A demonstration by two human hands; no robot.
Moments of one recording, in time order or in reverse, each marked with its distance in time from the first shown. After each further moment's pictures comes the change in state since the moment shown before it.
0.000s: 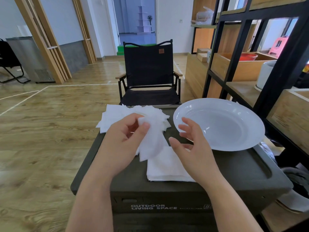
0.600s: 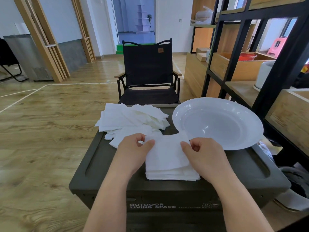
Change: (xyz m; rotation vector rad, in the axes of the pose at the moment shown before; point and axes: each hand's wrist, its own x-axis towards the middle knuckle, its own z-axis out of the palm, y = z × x) left_hand 0.006 -0.039 0.032 0.164 0.019 -0.468; right_hand 0.001 0.008 -0.021 -0.428 0.047 0.067
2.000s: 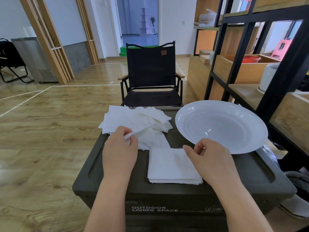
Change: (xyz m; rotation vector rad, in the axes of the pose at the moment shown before) left_hand 0.009 -0.011 -0.012 0.230 0.456 0.227; right_hand -0.002 -0.001 0.000 -0.122 0.064 0.058
